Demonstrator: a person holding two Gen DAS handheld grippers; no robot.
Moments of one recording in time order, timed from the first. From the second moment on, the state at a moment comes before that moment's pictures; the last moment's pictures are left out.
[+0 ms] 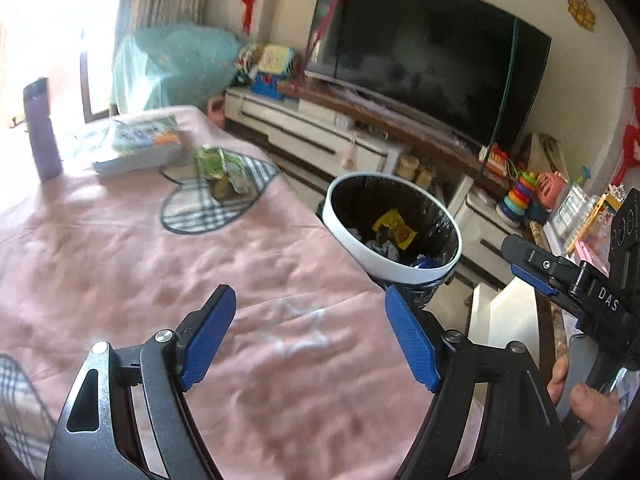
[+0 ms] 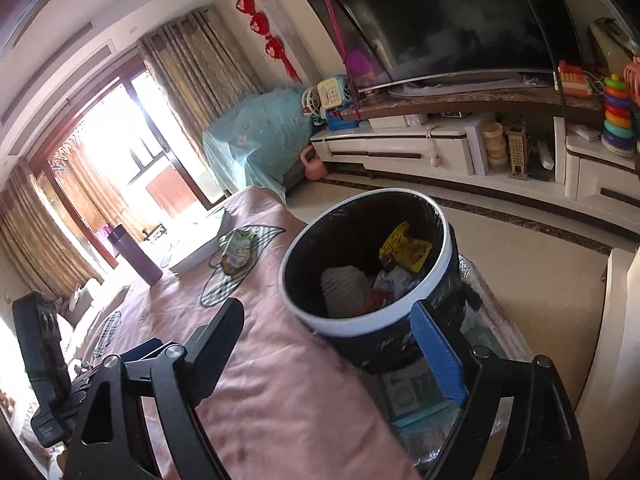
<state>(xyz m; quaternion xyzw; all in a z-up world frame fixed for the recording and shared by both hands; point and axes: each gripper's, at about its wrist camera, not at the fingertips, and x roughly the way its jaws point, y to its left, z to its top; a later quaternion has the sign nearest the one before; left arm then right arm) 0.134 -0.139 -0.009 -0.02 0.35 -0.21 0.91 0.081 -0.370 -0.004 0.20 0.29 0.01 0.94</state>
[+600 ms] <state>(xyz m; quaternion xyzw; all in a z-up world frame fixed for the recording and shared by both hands) 0.057 -0.111 0.004 0.02 0.19 -0.11 0.97 0.015 -0.325 0.011 0.07 0.17 -0.10 0.98</state>
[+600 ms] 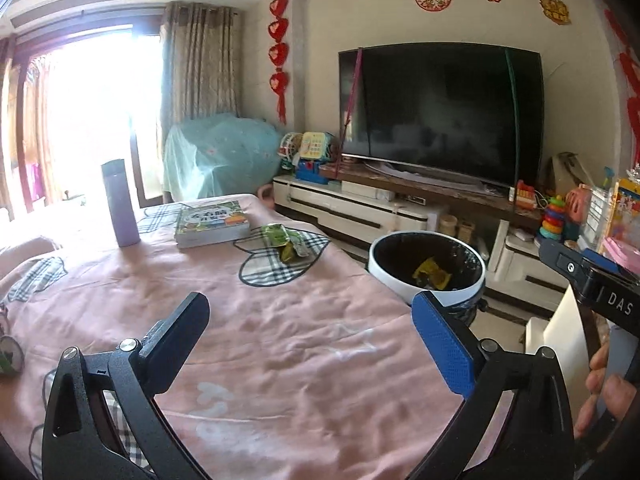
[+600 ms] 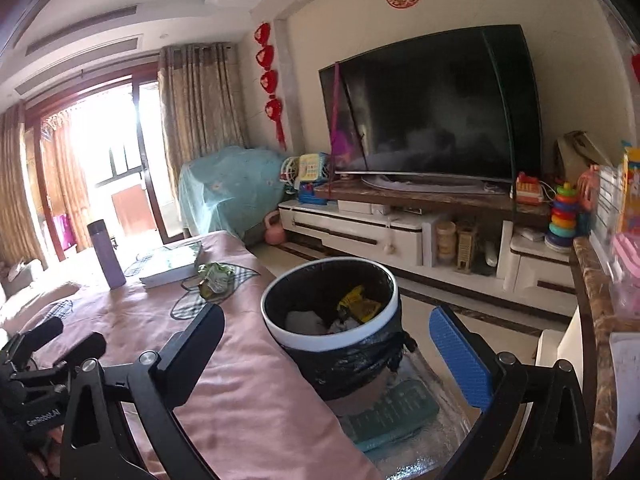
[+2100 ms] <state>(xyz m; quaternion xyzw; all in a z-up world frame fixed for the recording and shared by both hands) 0.049 -0.101 -0.003 0.02 0.17 -0.07 0.98 0.011 -0.302 -0.005 0.03 0.17 -0.10 0.98</state>
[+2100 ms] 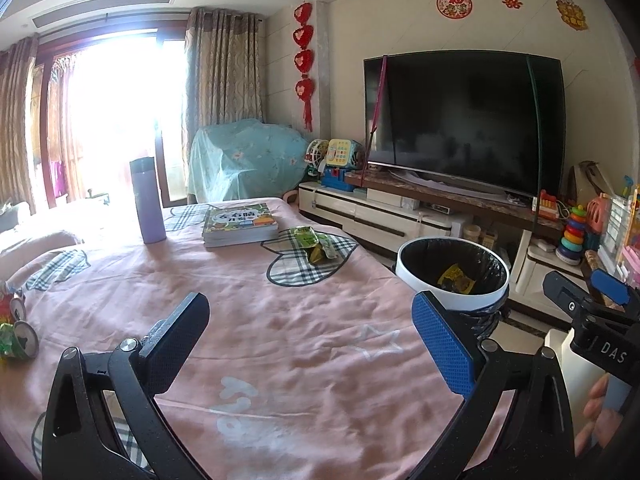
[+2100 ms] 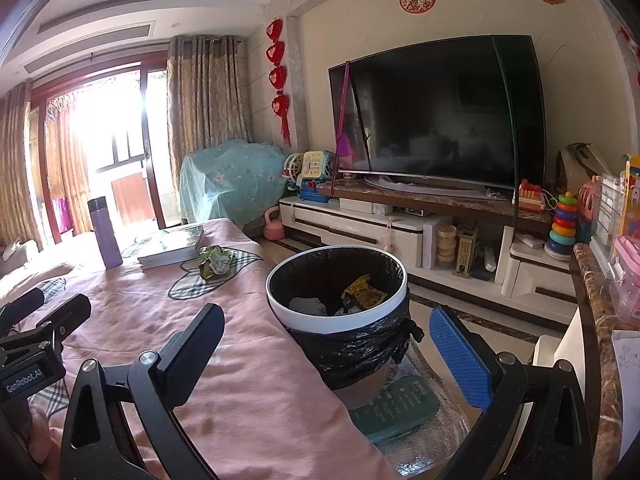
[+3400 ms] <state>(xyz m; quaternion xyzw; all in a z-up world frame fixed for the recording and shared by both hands) 0.049 -0.099 -0.003 0.03 0.18 -0.08 0.98 0.008 -0.301 0.001 0.04 0.16 -0.09 0.98</state>
